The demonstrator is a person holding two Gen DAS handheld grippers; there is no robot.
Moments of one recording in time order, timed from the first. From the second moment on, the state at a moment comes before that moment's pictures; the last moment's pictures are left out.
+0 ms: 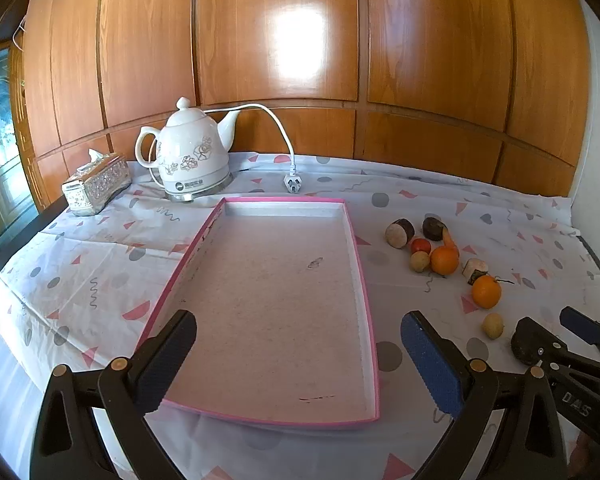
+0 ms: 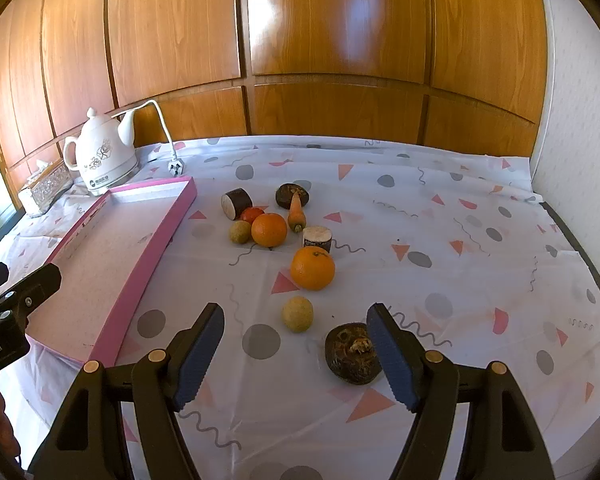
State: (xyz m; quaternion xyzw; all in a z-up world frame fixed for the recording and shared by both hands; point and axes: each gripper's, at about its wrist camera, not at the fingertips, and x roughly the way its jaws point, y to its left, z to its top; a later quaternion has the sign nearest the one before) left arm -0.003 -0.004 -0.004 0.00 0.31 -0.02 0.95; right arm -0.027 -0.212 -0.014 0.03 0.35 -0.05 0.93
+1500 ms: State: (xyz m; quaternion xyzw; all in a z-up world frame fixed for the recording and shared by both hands) left arm 0.006 -0.030 -0.015 0.00 0.34 -0.12 0.93; right arm -0.041 -0.275 -0.042 0.08 0.43 0.00 0.90
